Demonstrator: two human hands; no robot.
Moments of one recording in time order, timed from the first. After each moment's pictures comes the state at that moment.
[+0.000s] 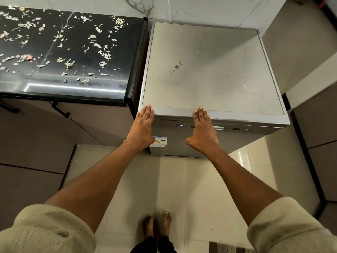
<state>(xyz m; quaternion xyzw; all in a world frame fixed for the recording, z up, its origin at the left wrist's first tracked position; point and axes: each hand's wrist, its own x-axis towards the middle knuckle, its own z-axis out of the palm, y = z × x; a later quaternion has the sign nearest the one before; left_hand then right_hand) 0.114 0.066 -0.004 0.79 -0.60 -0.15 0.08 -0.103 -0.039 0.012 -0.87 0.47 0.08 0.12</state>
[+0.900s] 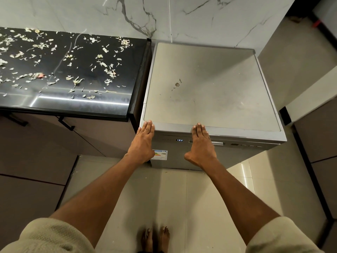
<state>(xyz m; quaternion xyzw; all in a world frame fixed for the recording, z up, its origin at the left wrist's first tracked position) 0.113 0.063 0.004 0.79 -0.58 -0.17 0.05 -0.101 -0.041 0.020 -0.87 0.46 0.10 0.14</state>
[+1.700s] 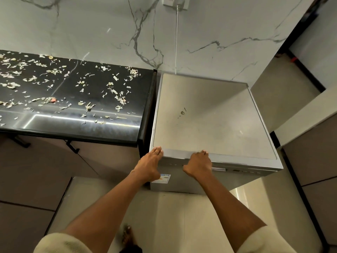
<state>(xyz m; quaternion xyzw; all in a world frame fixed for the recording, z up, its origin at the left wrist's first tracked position) 0.143 0.056 0.035 0.75 -0.62 -0.24 0.07 -0.031 -0.041 0.070 -0.79 0.58 0.18 0.12</state>
